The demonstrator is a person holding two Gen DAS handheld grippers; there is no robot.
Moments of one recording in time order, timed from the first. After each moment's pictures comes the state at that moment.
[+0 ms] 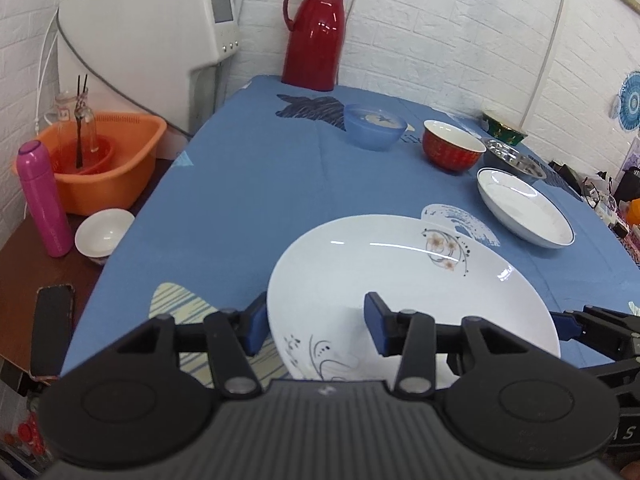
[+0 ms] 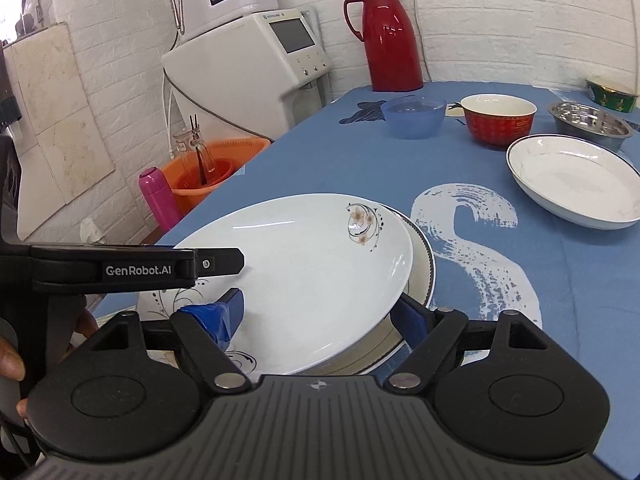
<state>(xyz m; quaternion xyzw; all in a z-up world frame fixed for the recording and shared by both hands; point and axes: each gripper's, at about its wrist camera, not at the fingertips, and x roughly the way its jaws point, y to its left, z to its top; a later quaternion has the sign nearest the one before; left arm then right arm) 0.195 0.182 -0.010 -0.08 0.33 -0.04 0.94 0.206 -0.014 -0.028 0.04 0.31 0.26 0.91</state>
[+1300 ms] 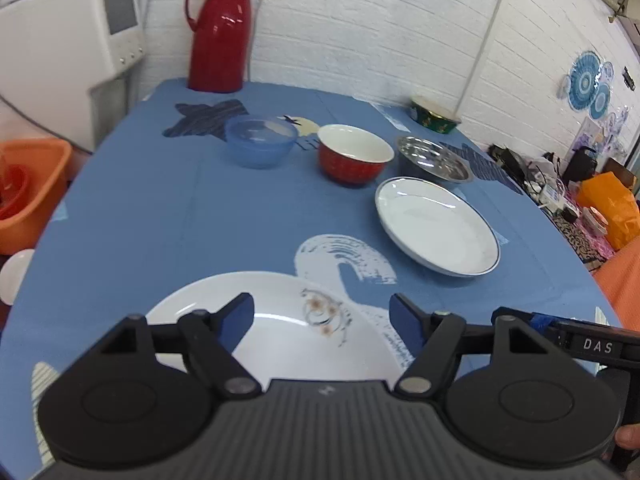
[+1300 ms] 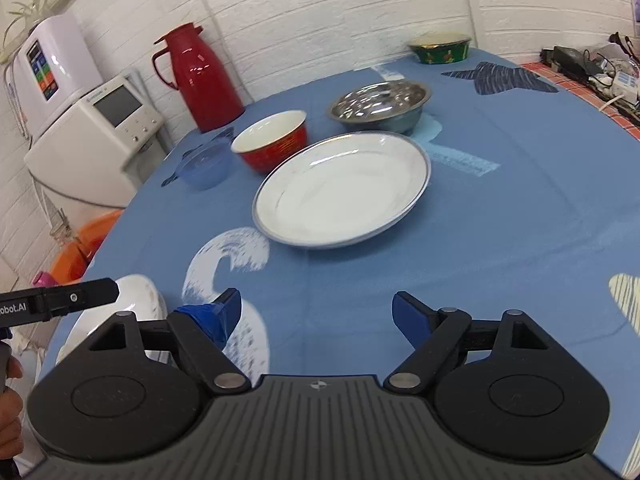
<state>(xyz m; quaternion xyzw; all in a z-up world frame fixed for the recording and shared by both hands) 0.269 0.091 0.032 -0.08 0.36 -0.14 0.92 0.253 -0.175 -0.012 0.15 0.34 0.08 0.93</state>
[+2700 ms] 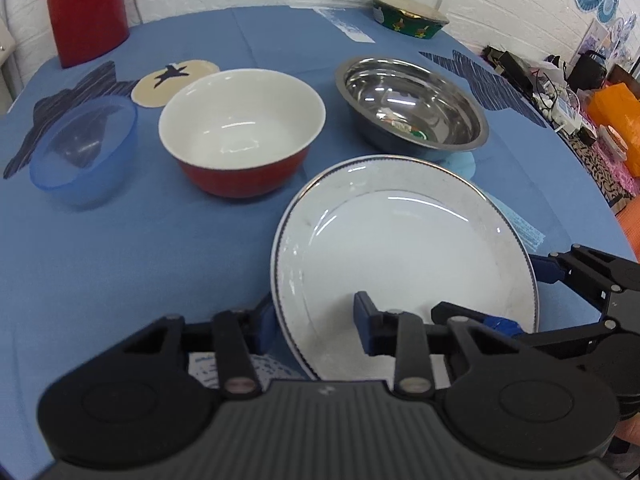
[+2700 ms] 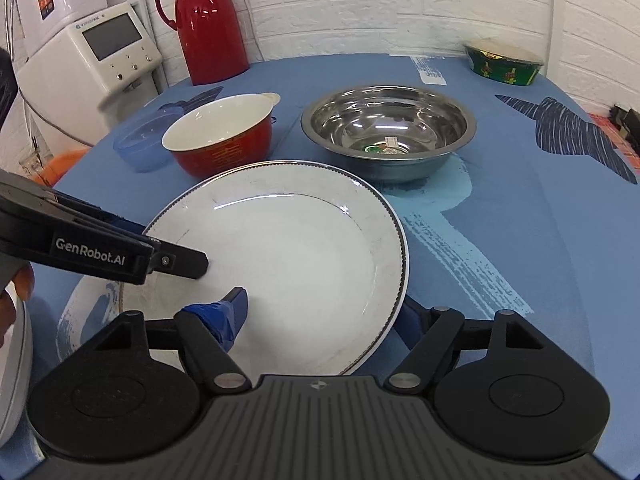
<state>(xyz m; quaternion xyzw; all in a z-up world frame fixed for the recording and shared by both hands) 0.454 -0.034 -0.010 0.01 0.48 -0.18 0.86 0.389 -0.193 -0.037 0.00 0.38 0.14 0.91</state>
